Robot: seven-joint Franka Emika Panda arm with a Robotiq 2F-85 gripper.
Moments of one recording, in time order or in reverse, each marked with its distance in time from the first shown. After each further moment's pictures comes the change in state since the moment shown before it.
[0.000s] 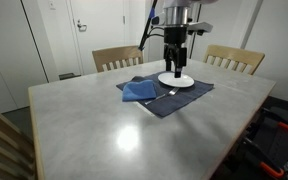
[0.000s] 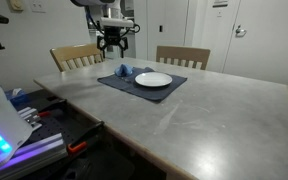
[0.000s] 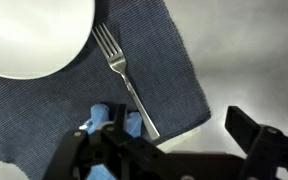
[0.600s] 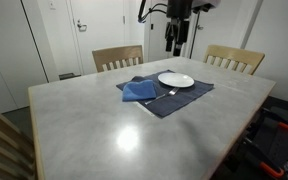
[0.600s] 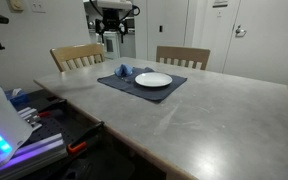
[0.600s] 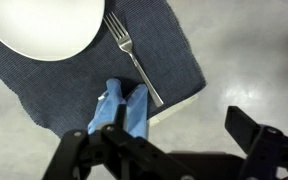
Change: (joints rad) arm 0.000 -0.155 -0.011 0.001 0.078 -0.066 0.000
